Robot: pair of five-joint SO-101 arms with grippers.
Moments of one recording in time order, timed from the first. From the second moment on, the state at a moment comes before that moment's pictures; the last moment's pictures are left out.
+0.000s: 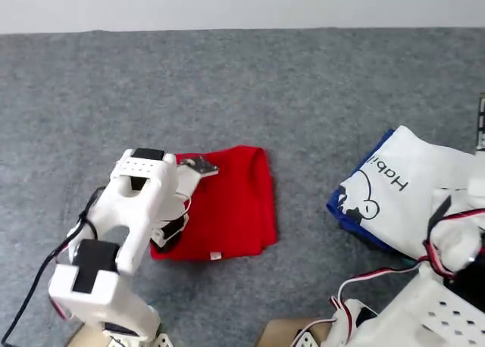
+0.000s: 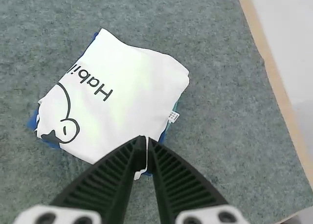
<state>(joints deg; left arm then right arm) 4.0 9.5 31.4 87.0 -27.6 33.9 -44.6 -4.0 100.6 26.9</state>
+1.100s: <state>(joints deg) -27.5 -41.9 31.5 89.4 -24.4 -16.9 -15.0 -4.2 89.8 3.4</state>
